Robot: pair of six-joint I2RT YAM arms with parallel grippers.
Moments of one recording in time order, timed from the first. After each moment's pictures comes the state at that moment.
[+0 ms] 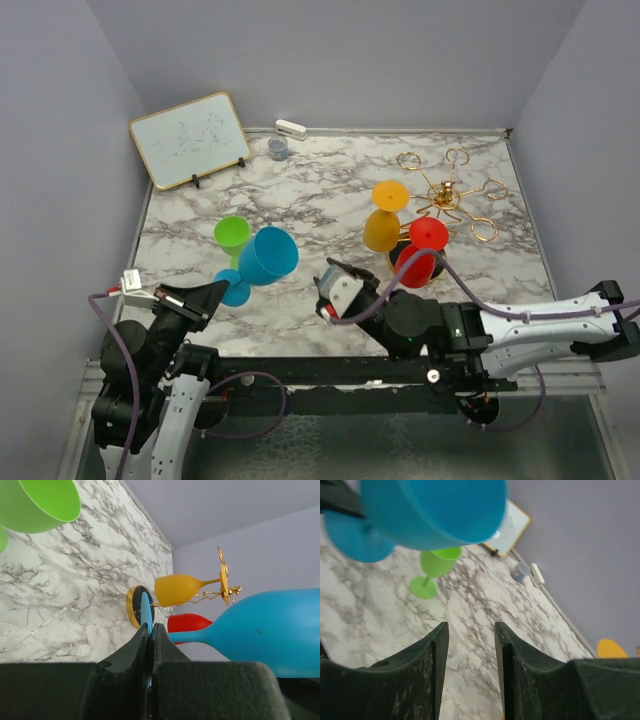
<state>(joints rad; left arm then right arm) -0.17 0.04 0.78 -0.85 0.19 -1.15 1.69 1.09 1.00 0.06 0.82 -0.48</state>
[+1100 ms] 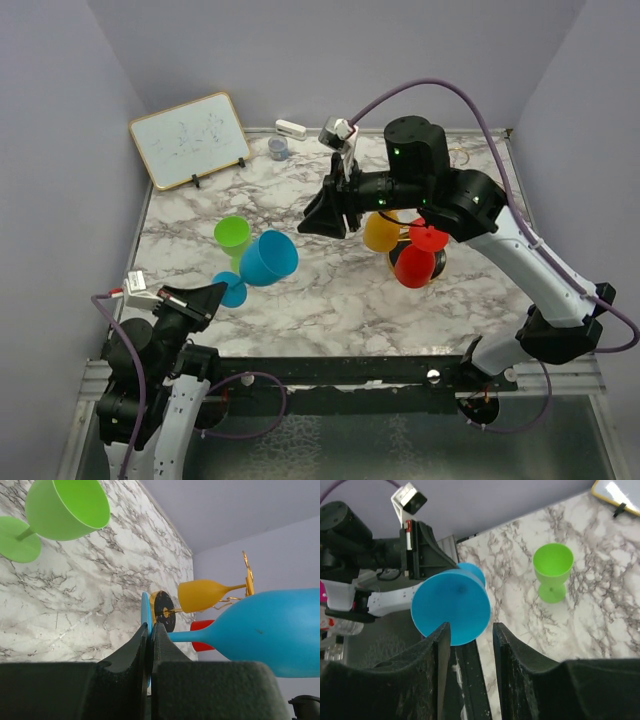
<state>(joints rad) -0.17 0.01 0.75 -0.91 0.12 -1.07 0.93 1.49 1.94 -0.74 -0.47 0.13</state>
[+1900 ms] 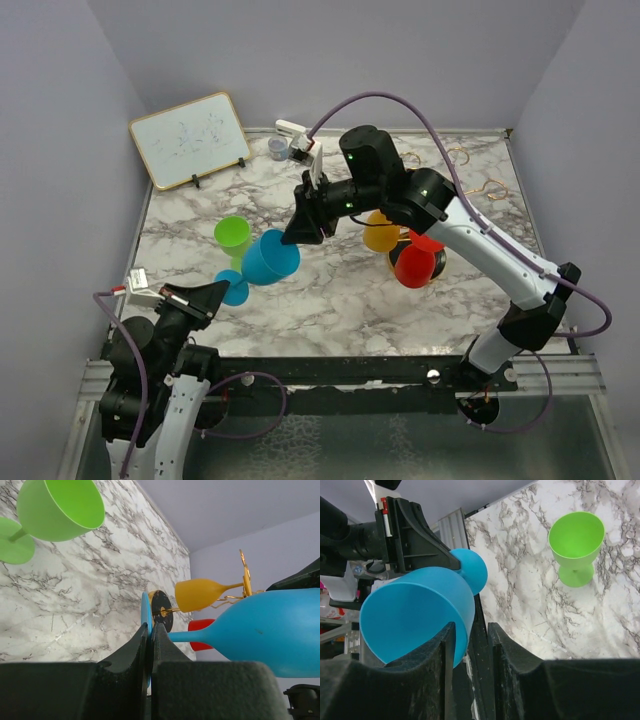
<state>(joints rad) -0.17 0.01 0.73 -0.87 0.14 -1.07 0.93 1.61 1.87 -0.72 -0.57 0.17</state>
